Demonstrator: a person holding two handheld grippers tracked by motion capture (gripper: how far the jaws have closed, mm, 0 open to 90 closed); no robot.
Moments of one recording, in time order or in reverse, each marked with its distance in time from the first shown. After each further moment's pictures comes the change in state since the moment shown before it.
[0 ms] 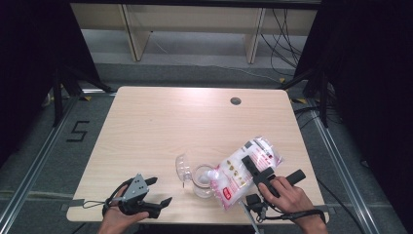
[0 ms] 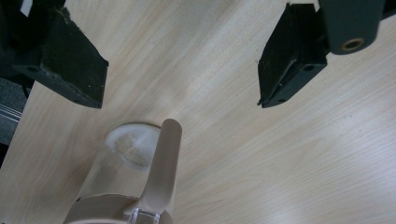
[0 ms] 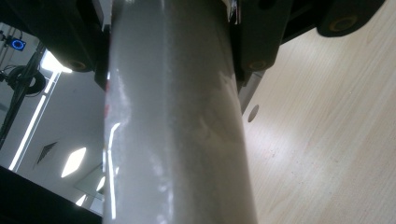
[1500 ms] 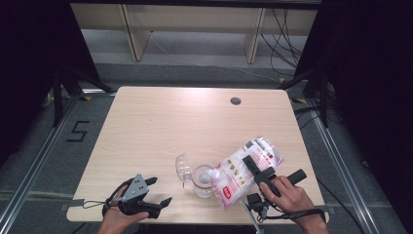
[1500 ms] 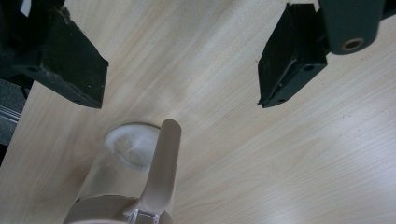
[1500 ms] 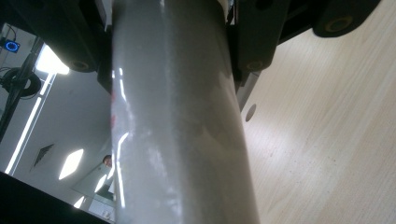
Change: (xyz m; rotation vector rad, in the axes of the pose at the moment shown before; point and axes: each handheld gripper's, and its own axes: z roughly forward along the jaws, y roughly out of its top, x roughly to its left) left arm 0.000 0.000 0.000 0.000 0.001 0.003; right arm 0.000 -0.003 0.000 -0.001 0.008 0.022
